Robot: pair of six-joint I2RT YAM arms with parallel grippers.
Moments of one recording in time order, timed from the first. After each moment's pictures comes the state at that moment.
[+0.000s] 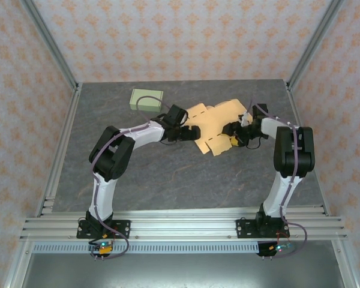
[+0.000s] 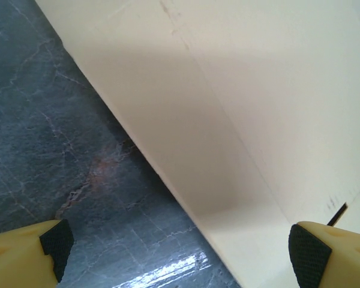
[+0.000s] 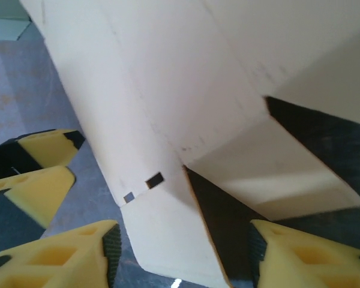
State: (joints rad) left arm -0.53 2.08 1.43 -0.30 0.18 -0.59; right arm 0.00 1.90 1.15 -0.47 -0.81 0.39
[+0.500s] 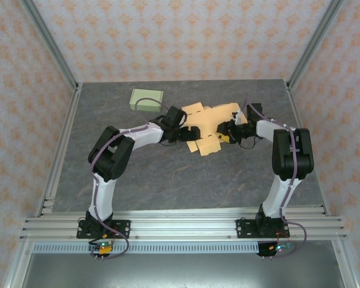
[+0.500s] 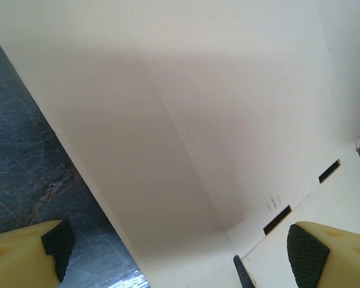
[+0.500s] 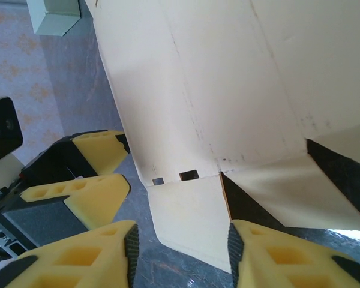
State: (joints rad) left arm -0.53 2.07 1.38 -0.22 0.22 -0.63; right arm 0.04 1.89 1.13 -0.36 -0.88 0.49
